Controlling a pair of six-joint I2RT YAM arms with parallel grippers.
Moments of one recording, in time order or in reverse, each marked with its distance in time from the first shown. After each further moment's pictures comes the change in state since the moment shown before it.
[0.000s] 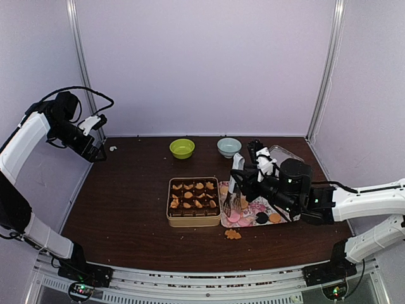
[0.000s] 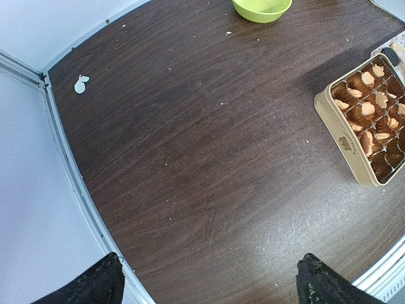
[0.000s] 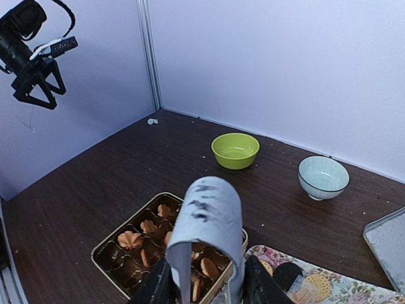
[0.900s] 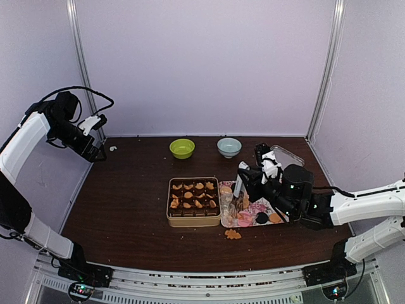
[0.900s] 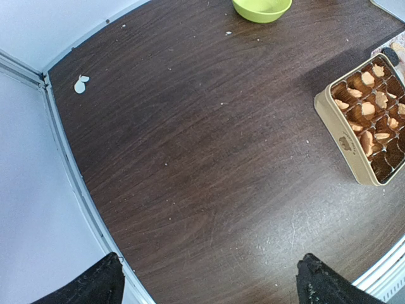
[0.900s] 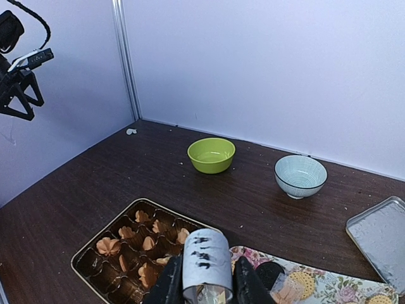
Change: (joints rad) left arm 0.000 0.000 0.000 0.000 0.000 0.000; right arm -0.014 0.005 -0.084 0.121 0.089 -0.009
